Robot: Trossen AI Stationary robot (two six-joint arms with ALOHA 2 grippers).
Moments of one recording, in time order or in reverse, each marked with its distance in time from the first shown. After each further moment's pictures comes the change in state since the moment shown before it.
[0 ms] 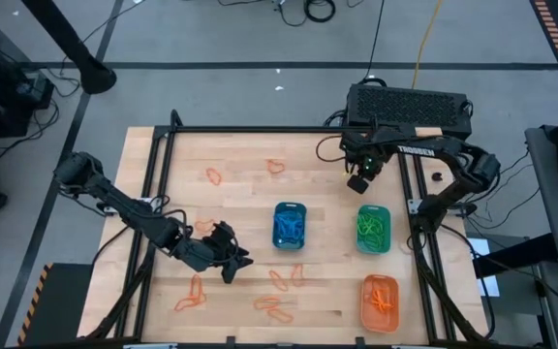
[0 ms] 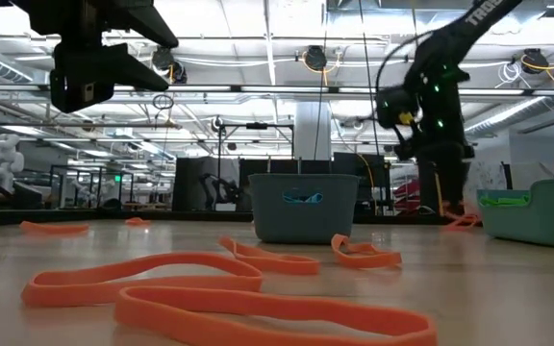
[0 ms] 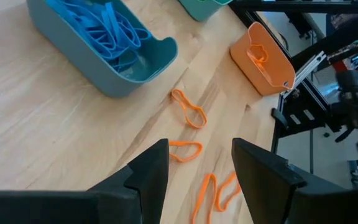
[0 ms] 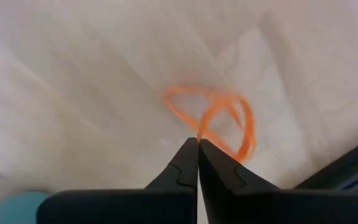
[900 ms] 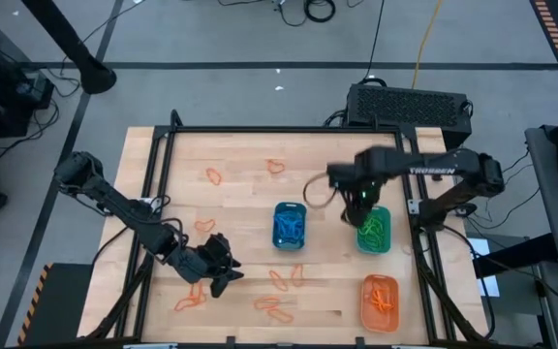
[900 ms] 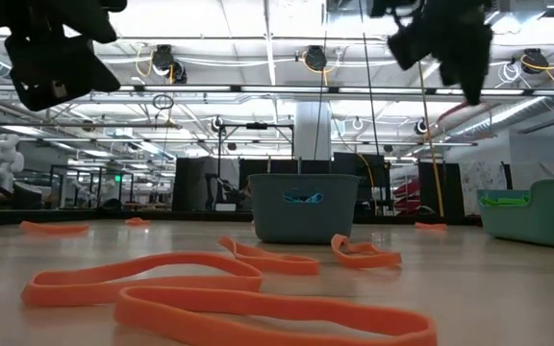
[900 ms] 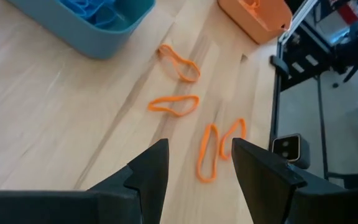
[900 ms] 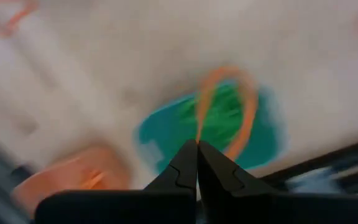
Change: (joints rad) left arm -0.086 0.000 0.000 -0.066 0.050 0.076; right arm 0.521 -0.060 0.434 -0.505 -0.238 0.406
